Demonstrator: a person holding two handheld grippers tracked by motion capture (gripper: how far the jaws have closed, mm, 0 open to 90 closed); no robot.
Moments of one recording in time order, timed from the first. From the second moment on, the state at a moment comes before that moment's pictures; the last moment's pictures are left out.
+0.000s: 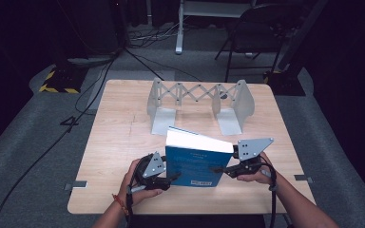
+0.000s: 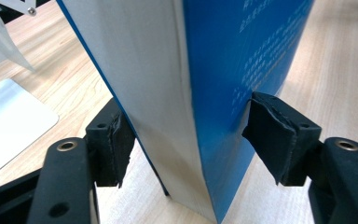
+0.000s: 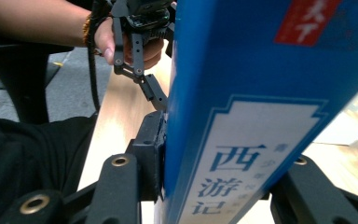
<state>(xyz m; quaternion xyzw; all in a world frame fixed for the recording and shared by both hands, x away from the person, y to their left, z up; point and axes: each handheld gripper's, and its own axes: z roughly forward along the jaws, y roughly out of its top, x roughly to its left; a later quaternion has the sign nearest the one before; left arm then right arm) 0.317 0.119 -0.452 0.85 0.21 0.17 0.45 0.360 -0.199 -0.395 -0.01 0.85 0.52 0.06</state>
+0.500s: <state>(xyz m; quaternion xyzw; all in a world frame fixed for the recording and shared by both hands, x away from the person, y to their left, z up) 0.344 0.077 -0.450 0.85 0.20 0.19 0.45 0.350 -0.228 -0.393 0.06 0.85 0.52 0.11</state>
